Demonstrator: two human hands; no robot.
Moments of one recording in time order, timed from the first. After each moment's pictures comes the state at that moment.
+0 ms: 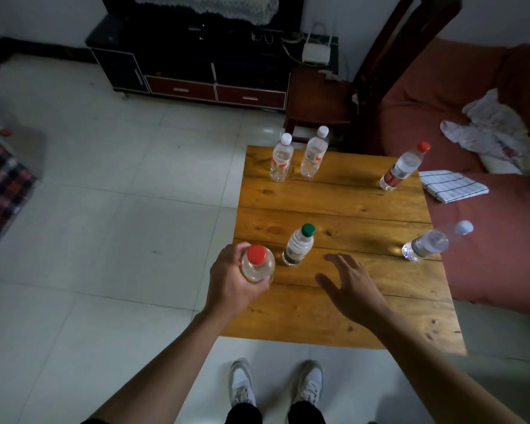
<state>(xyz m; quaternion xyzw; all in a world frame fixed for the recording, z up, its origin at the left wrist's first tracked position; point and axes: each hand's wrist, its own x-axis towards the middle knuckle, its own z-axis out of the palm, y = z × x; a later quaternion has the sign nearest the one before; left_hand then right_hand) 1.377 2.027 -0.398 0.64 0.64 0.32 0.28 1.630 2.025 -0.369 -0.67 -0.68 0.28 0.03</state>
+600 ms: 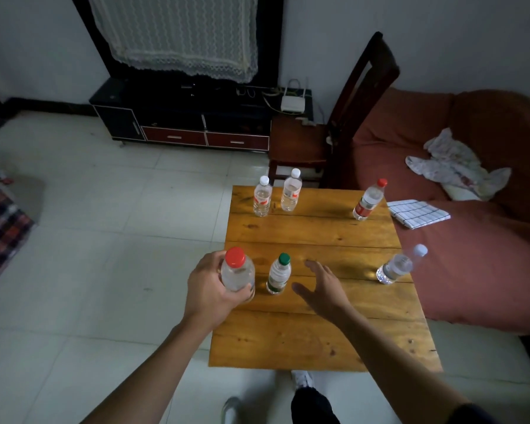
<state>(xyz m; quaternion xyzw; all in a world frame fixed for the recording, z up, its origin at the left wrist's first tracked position) 1.385 2.034 -0.304 0.64 0.64 0.34 0.25 1.636 2.044 -0.334 -0.69 -0.62 0.34 0.13</state>
